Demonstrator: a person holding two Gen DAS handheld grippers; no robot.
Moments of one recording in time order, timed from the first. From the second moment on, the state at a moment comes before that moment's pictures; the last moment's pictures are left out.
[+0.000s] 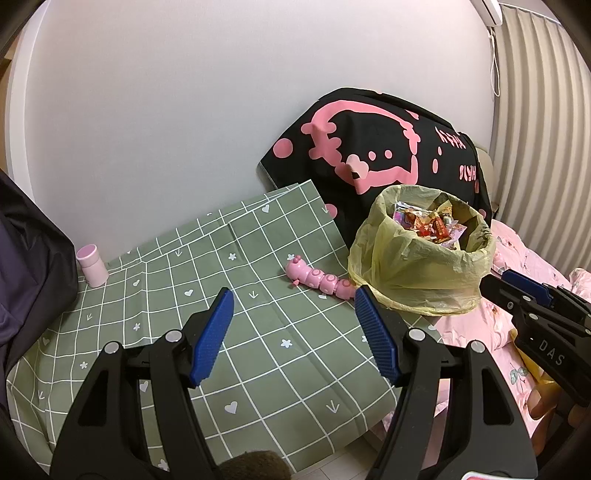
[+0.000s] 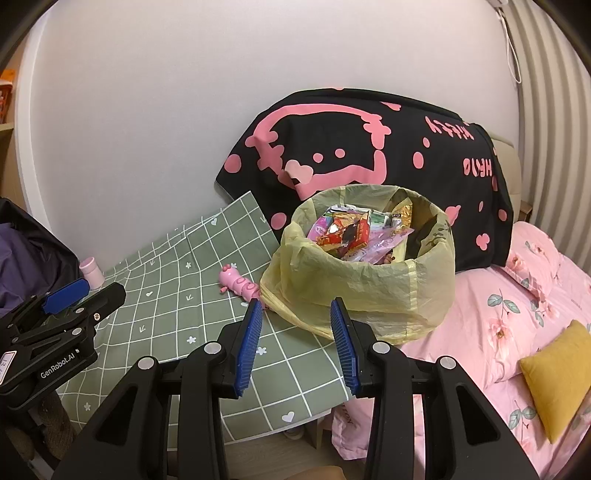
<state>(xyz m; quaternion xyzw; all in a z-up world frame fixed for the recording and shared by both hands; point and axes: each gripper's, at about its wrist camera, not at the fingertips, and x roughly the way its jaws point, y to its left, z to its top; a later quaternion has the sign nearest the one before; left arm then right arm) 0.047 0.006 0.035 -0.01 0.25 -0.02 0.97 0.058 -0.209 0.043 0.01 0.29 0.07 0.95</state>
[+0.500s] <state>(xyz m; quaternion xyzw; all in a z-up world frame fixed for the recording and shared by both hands) 0.046 0.005 0.036 -0.01 0.25 -0.02 0.97 0.057 -0.210 0.042 0.01 0.29 0.07 0.95</state>
